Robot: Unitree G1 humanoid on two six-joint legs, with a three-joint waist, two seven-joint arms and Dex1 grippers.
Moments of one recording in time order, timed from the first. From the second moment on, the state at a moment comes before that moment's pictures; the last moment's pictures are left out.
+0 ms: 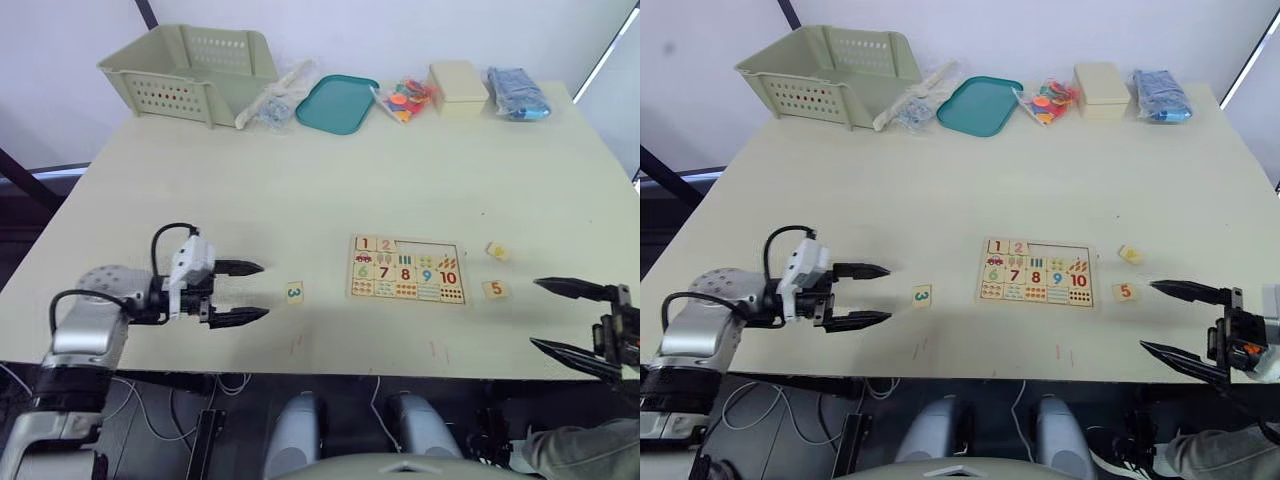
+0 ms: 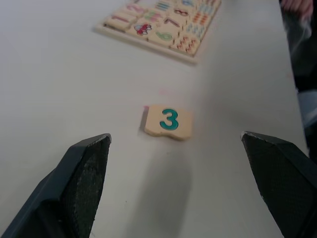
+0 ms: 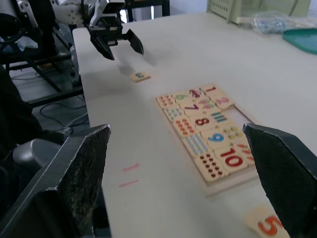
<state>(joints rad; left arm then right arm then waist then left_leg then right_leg) -0.23 0.83 0.05 0.14 -0.37 0.16 -1.44 0.29 -0.77 -0.53 -0.19 0.77 0.13 1.47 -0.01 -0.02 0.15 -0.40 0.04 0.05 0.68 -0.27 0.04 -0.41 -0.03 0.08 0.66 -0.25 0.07</state>
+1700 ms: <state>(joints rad) -0.50 0.74 -0.16 0.45 -0.21 -0.03 -1.56 0.41 -0.73 -0.60 -0.31 0.79 0.15 1.39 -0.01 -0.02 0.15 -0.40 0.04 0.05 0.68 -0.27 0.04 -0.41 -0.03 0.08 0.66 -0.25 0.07</state>
